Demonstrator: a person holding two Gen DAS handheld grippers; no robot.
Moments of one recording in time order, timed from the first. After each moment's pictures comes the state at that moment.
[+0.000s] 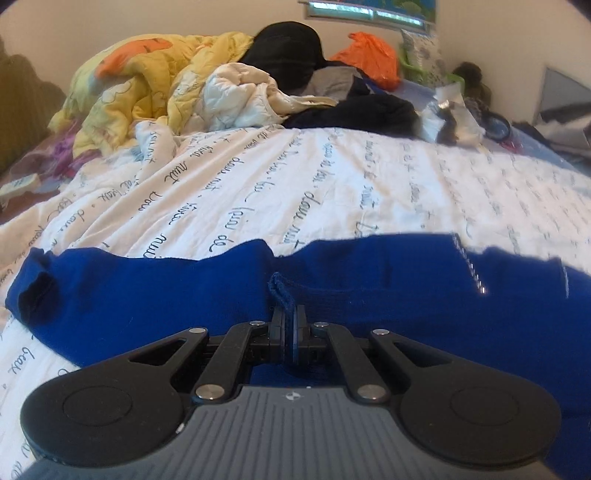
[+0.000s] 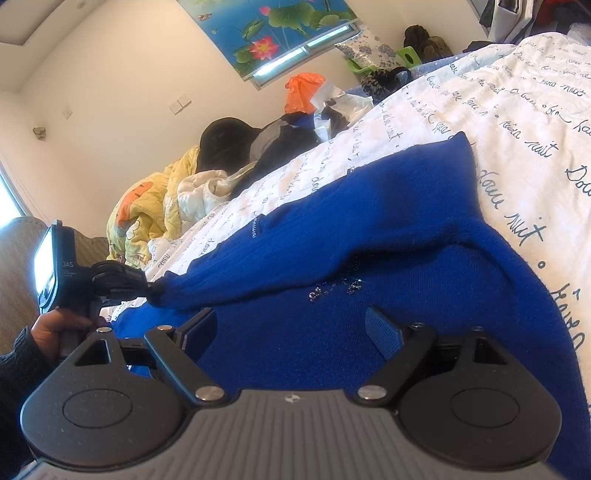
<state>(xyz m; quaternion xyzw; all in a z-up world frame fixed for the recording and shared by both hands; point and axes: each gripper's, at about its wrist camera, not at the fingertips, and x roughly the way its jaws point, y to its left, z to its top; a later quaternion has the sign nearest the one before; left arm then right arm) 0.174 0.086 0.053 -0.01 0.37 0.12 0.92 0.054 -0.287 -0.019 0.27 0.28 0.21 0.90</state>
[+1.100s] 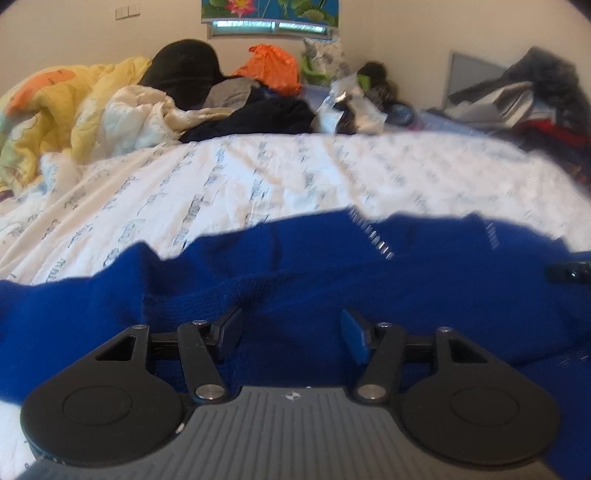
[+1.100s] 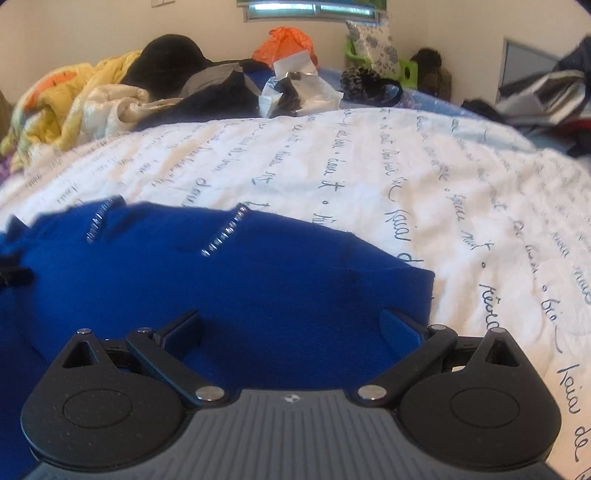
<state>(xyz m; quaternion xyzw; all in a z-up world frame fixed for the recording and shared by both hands) 0.163 0.059 0.038 0.00 0.32 -0.04 0.95 0.209 -0.309 0.013 0.06 0.34 0.14 0.93</state>
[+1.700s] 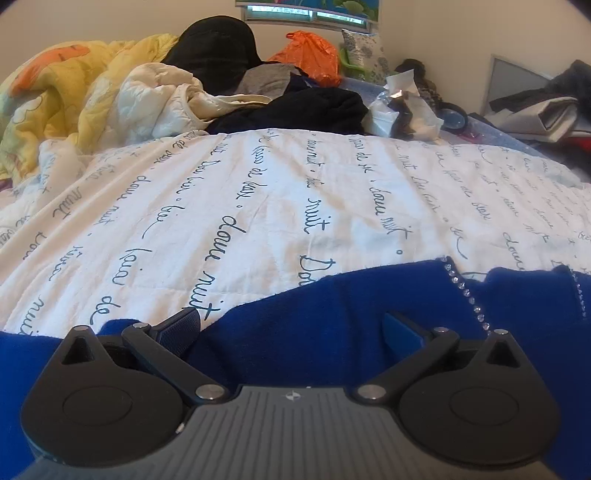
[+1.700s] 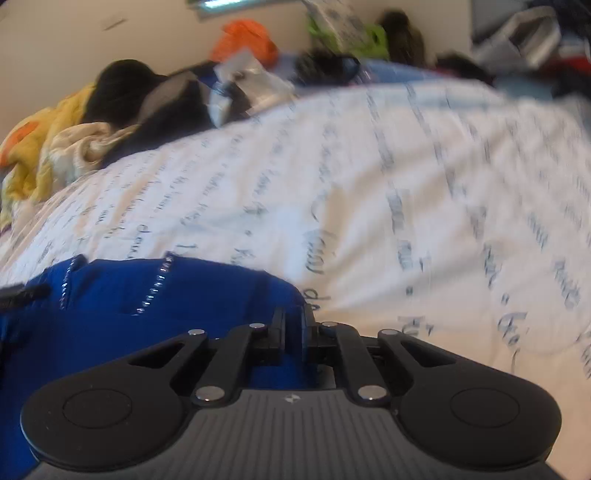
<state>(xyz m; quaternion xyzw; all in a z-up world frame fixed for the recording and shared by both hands) 0.263 0.089 0.012 -0.01 0.35 0.02 0.94 0.239 -0.356 0.032 0.07 0.35 0.13 0.93</state>
